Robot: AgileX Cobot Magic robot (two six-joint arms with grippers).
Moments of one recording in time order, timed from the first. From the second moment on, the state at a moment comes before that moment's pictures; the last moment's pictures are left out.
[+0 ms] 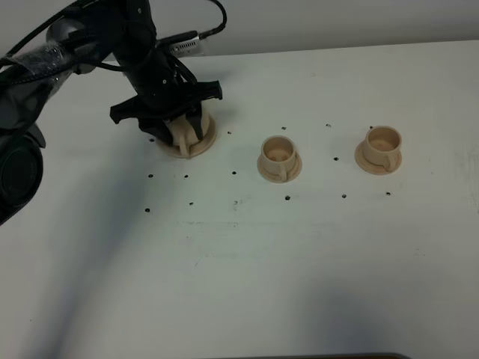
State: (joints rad) left arm -0.31 2.37 -2.06 -0.23 1.19 -0.30; right arm 0.02 -0.01 -0.49 0.19 1.09 -0.13
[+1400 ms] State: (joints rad) left arm -0.34 2.41 -2.09 -0.14 1.19 -0.27; right arm 0.02 -0.01 -0.49 0.19 1.09 -0.13
